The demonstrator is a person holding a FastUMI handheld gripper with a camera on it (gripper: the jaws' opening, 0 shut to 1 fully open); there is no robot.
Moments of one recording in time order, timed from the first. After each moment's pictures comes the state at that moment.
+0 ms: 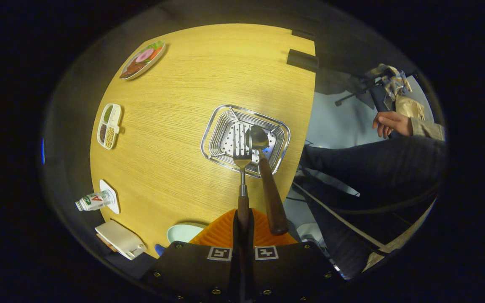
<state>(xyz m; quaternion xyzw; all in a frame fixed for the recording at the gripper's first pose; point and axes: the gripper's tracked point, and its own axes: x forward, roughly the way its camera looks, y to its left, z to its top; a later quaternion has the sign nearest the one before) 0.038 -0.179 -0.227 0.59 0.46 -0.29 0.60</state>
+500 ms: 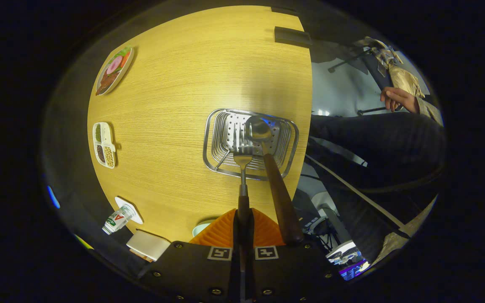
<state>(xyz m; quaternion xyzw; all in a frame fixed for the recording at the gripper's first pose) 0.055 -0.186 -0.215 0.67 0.49 -0.26 0.50</state>
